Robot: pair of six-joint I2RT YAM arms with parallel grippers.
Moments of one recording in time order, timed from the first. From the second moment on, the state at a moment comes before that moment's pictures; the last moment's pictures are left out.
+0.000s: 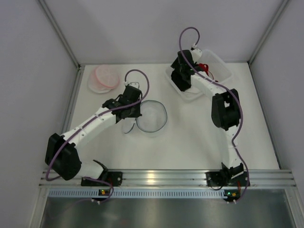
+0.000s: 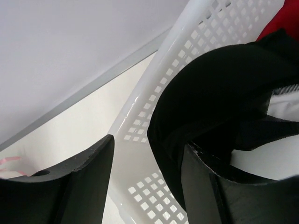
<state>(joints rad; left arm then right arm) -0.60 1.38 1.10 -0.60 -0.22 -0.49 0.41 2.22 1.90 -0.19 0.37 0.82</state>
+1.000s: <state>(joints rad) -0.59 1.38 1.09 -0.59 -0.19 -0.49 0.40 1.93 1.57 0.04 0.23 0.64</state>
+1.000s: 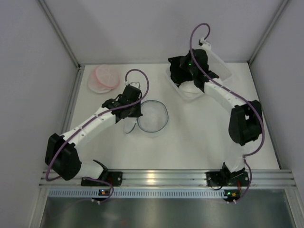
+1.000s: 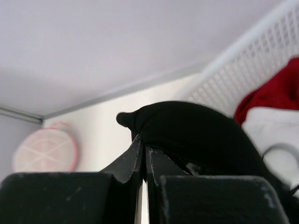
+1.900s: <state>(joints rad) -0.59 1.41 1.13 -0.63 -0.15 -0.42 0.34 1.36 1.34 0.07 -0.22 0.52</state>
